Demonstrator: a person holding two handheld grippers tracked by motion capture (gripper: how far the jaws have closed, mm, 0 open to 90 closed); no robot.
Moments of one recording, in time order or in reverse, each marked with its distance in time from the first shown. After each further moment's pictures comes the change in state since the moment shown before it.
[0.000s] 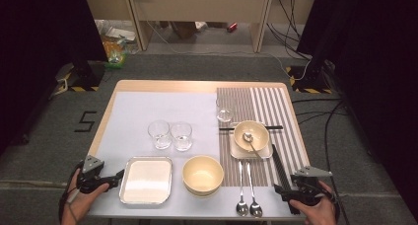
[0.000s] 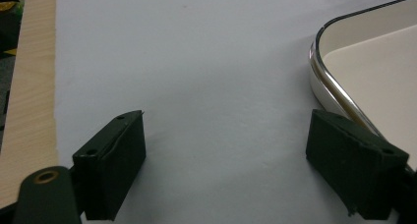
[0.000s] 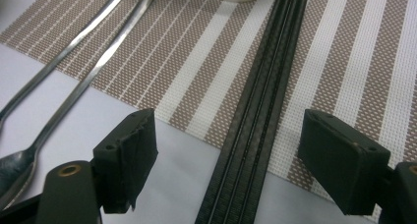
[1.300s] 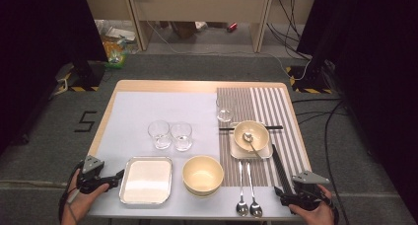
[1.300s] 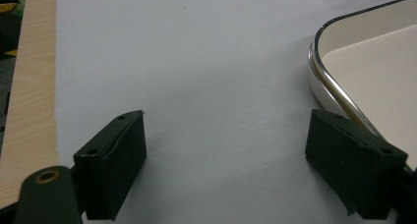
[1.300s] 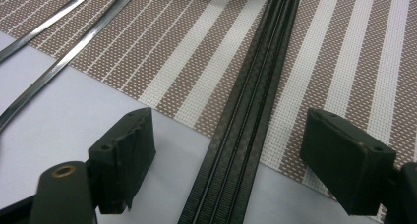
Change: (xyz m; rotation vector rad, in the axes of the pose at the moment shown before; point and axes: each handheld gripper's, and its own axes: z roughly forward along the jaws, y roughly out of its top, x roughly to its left) left arm -0.001 0.000 0.000 -0.013 0.006 0.003; right arm 0.006 -0.012 0.004 -0.032 -0.076 -0.079
